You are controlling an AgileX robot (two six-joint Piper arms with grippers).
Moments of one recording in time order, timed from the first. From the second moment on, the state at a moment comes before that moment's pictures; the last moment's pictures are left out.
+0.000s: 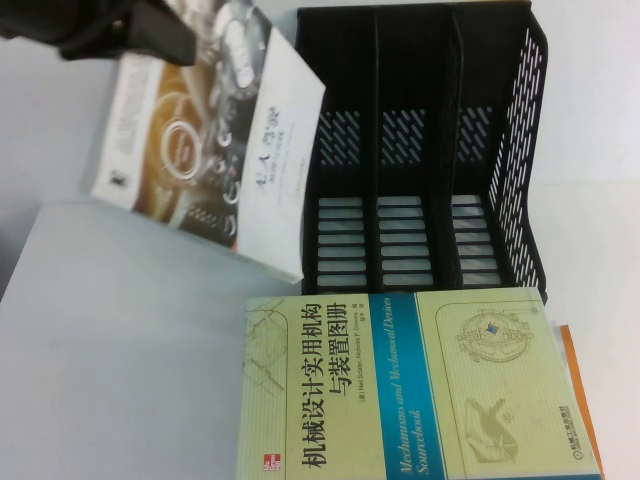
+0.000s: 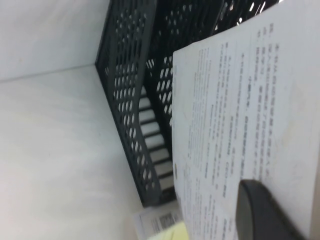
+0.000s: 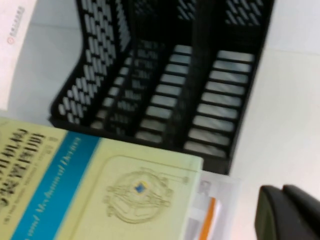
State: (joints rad) right arm 0.21 0.96 -0.91 0.29 0.71 -0.17; left arm -0.33 1.50 -1.89 -0.37 1.24 -0.07
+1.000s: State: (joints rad) right arm 0.21 0.68 -0.77 -0.24 0.71 0.19; left arm -0.41 1.80 -2.24 -0.18 1.30 -0.23
